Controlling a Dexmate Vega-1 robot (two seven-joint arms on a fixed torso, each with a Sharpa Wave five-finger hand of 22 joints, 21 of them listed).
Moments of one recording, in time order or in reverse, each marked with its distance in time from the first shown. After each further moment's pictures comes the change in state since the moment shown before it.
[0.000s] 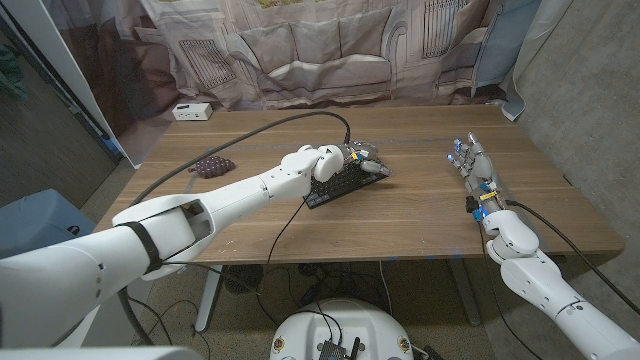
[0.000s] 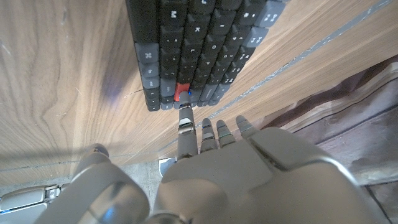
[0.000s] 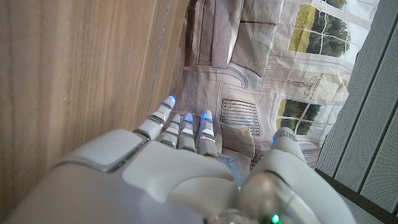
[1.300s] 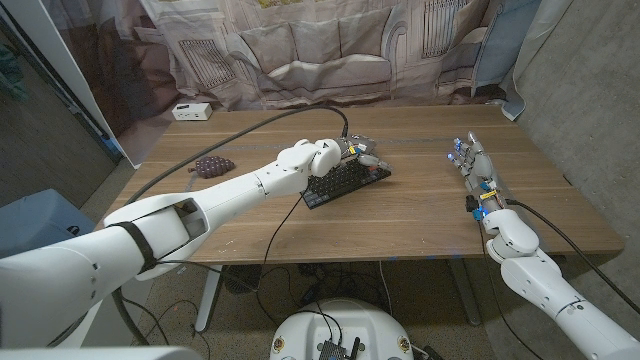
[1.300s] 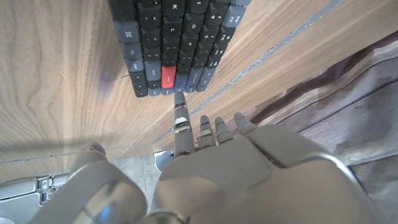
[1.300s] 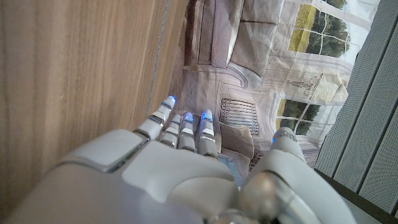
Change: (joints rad) left arm 0.004 0.031 -0.033 -0.065 0.028 0.019 0.009; left_hand 0.000 0.000 -0.011 -0.003 0.000 -0.122 -0.038 -0.018 0.004 -0.004 0.004 0.000 0.000 0.002 0.009 0.000 0.000 -0.005 0.005 0.000 0.000; right arm -0.001 0.000 0.001 -0.007 -0.007 -0.003 -0.009; right_hand 0.000 0.000 0.000 0.000 0.000 0.003 -0.003 0.000 0.000 0.005 0.002 0.000 0.000 0.000 0.000 0.000 0.000 0.004 0.004 -0.005 0.000
